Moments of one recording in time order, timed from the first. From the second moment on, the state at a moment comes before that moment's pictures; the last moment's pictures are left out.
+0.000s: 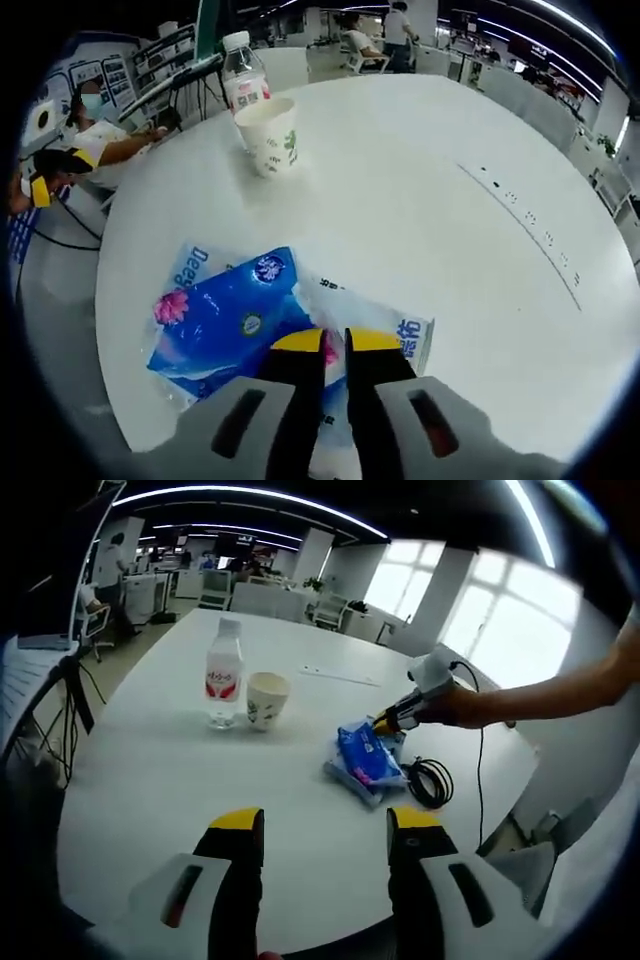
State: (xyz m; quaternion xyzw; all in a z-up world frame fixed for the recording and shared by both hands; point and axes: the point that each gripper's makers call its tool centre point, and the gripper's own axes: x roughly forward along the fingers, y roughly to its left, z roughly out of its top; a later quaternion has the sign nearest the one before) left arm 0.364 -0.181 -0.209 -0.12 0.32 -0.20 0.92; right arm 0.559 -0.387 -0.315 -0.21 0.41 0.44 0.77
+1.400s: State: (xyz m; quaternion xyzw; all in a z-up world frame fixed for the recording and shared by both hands) left arm 0.368 -0.200 -0.201 -0.11 0.31 -0.23 0.92; right arm 0.442 -0.459 -0.312 -0.06 0.51 0.34 0.79
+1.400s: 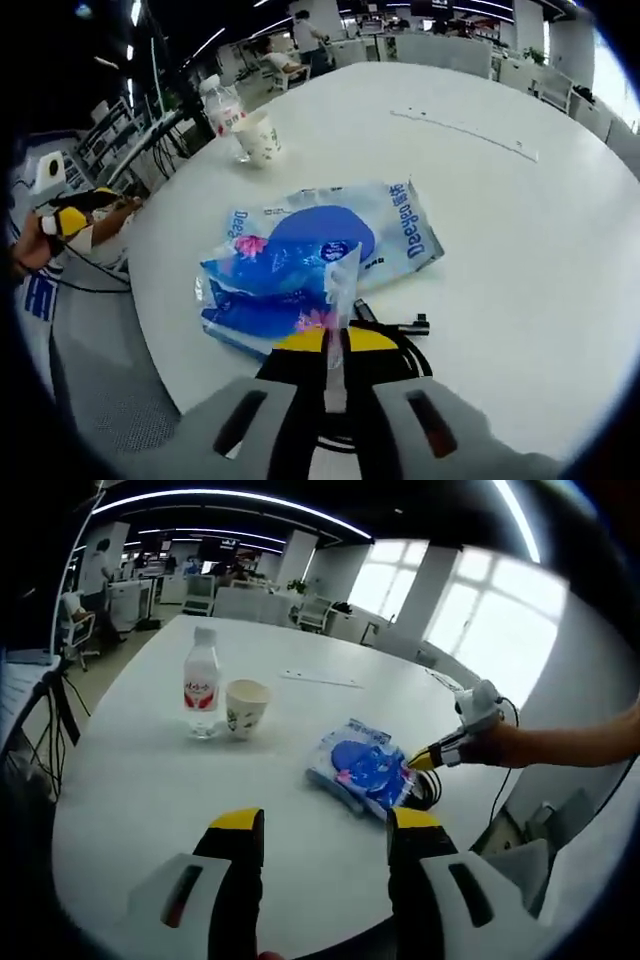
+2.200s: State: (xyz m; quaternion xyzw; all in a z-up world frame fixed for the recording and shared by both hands) left arm 0.361 -0.196 -0.195 -0.11 0.30 -0.22 0.92; right arm 0.474 -0.430 -0.294 -0.09 0.46 0.39 0.79
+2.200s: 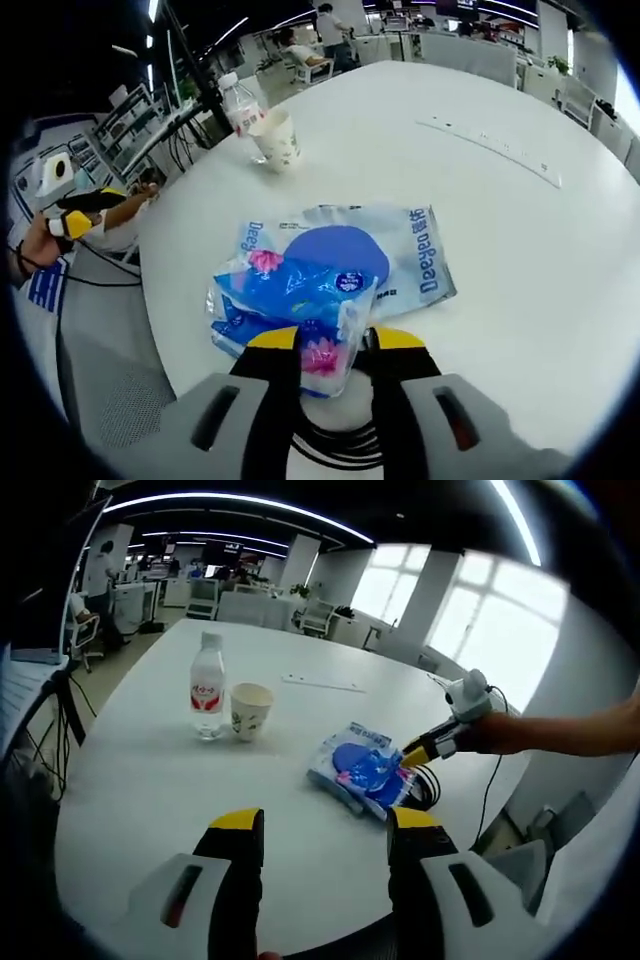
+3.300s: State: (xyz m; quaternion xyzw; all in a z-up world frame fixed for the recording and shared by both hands) left arm 0.360 -0.211 -0.201 -0.11 0.31 -0.24 0.91; right arm 0.498 -0.488 -0.247 0.07 0.40 0.28 0.87
